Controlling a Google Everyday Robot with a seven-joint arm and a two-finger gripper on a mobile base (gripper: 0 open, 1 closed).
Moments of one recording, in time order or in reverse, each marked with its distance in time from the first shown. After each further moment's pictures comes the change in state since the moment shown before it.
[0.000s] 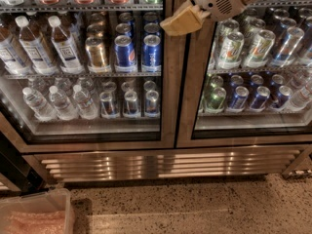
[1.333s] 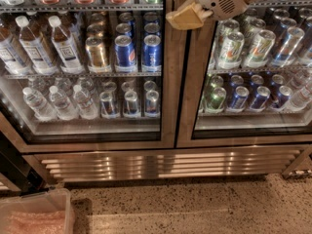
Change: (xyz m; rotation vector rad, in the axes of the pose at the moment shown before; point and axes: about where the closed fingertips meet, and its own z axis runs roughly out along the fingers) arm 0.004 -0.005 -0.005 0.000 0.000 0.000
